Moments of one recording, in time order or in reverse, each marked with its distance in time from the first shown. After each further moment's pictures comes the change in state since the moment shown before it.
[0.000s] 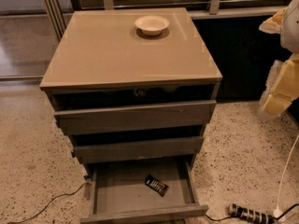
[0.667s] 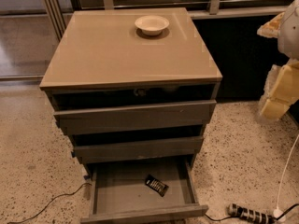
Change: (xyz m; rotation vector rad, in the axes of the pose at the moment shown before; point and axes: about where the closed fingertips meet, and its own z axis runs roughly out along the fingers) arm 0.000 0.006 0.005 -0.010 0.004 -0.005
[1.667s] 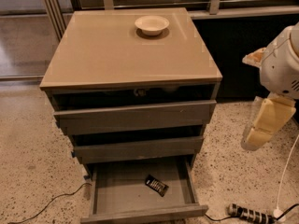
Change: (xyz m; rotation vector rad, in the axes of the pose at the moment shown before) arm 0.000 0.035 0.041 -0.049 -0.023 -0.005
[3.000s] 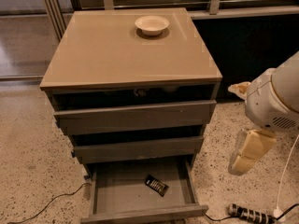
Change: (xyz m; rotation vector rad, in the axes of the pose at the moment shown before) arm 0.005 0.035 0.057 -0.075 -0.074 -0.008
